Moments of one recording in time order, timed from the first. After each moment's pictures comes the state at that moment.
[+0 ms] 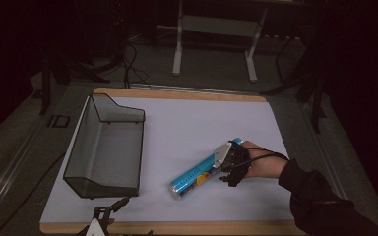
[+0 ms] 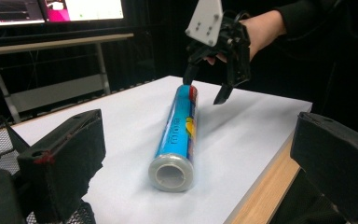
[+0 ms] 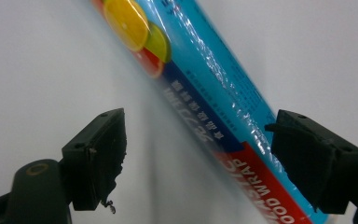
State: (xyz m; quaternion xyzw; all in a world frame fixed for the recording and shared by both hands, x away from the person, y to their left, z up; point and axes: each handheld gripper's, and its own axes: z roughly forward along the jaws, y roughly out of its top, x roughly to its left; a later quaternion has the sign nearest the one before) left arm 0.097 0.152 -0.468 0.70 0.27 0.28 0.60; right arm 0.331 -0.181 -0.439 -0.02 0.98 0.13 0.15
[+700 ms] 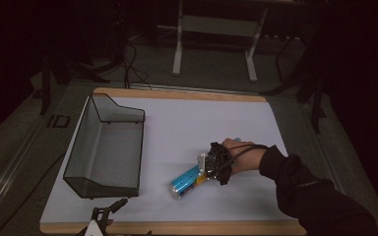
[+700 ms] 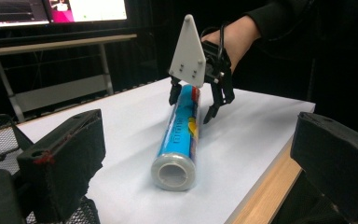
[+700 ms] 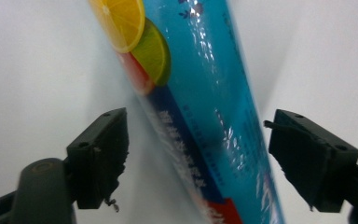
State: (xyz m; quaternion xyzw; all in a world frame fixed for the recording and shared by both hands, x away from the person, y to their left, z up) left arm 0.094 0.154 -0.469 0.69 0.28 0.28 0.60; right arm 0.340 -0.137 -0.469 -0.14 0.98 0.01 0.17
